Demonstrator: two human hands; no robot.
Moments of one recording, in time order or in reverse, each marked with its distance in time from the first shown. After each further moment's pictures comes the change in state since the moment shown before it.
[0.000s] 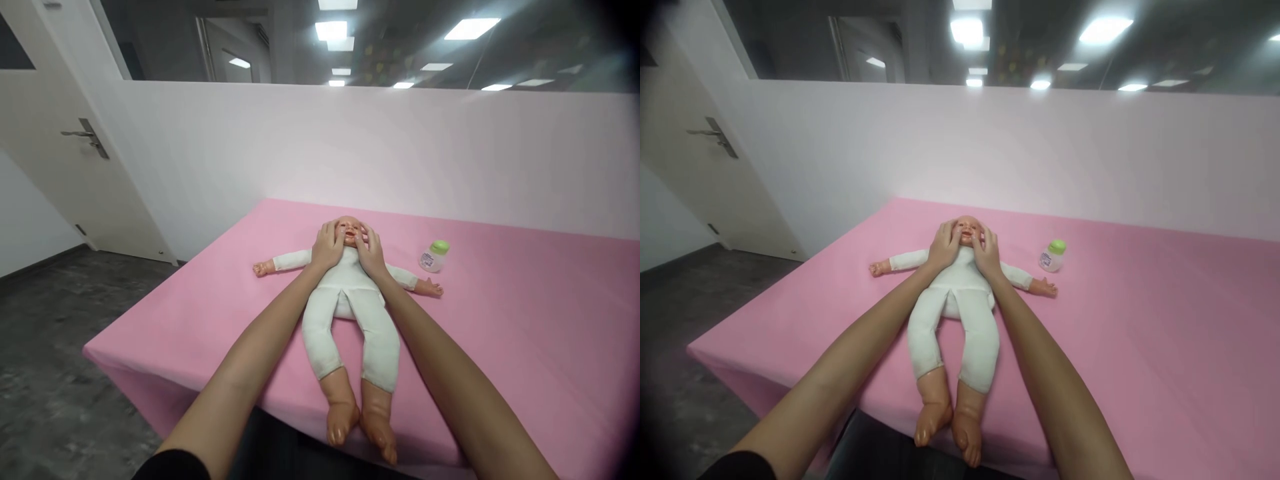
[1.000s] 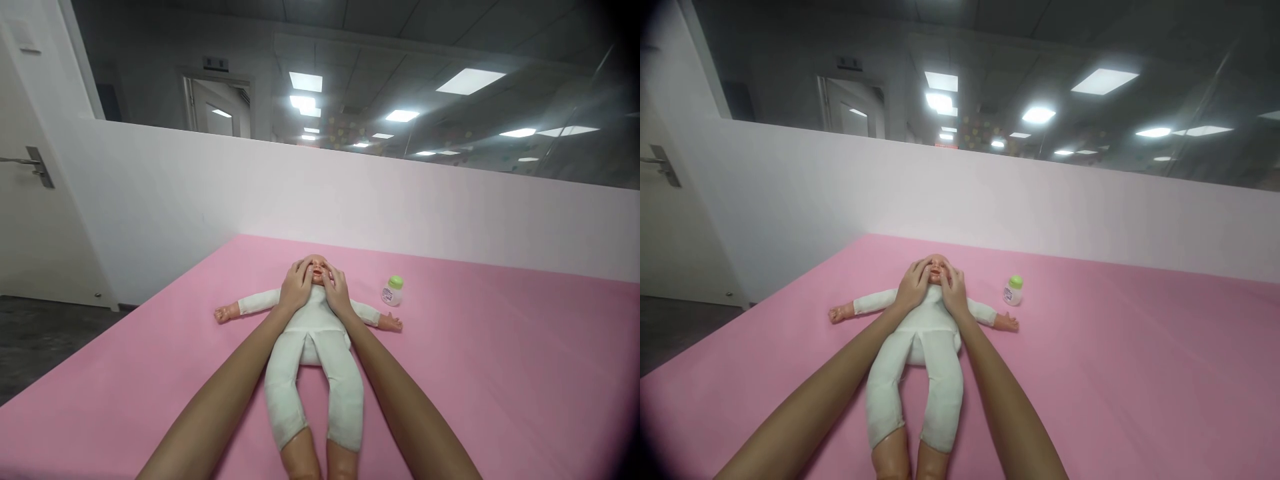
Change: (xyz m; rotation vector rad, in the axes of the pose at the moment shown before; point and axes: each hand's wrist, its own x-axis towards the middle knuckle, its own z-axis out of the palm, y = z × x) left_hand 0.004 -0.002 -0.010 -0.033 -0.009 0.065; right_hand 0.001 -0.009 0.009 0.052 -0.032 0.038
